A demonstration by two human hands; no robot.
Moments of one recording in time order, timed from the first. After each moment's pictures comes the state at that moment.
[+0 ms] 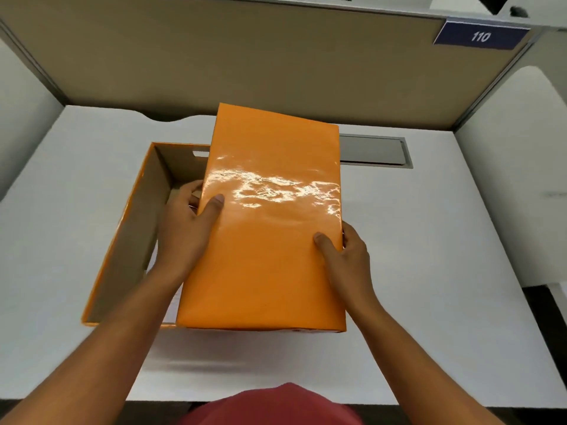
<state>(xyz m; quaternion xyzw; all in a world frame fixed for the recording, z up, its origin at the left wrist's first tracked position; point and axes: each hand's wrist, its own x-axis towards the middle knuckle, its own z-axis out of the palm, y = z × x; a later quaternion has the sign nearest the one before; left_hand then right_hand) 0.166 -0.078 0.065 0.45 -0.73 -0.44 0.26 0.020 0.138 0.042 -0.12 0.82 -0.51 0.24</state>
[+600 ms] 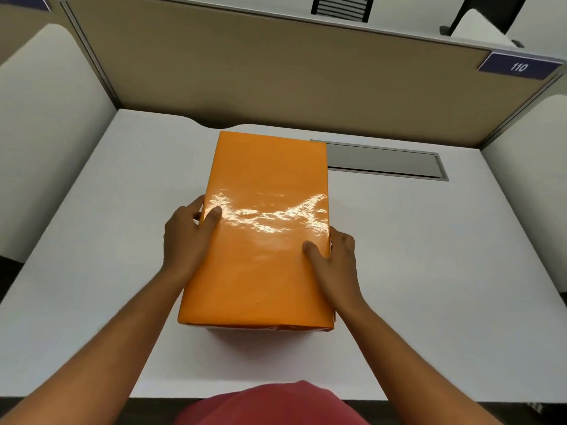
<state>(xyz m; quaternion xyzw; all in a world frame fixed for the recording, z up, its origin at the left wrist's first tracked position) 0.307 -0.225 0.012 0.44 -0.76 -0.42 0.22 0.166 0.002 0.033 -0.17 0.87 -0.42 0.18</state>
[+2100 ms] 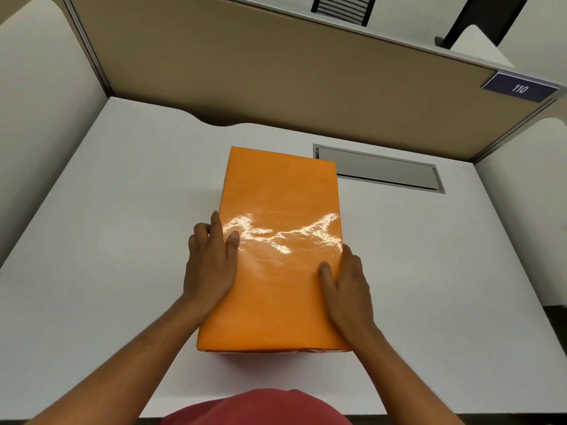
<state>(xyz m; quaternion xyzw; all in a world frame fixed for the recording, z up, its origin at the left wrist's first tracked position) 0.298 -0.192 -0.010 0.45 -0.81 -0.34 0.12 0.159 0.016 0.003 -0.23 0.93 -0.27 0.12</state>
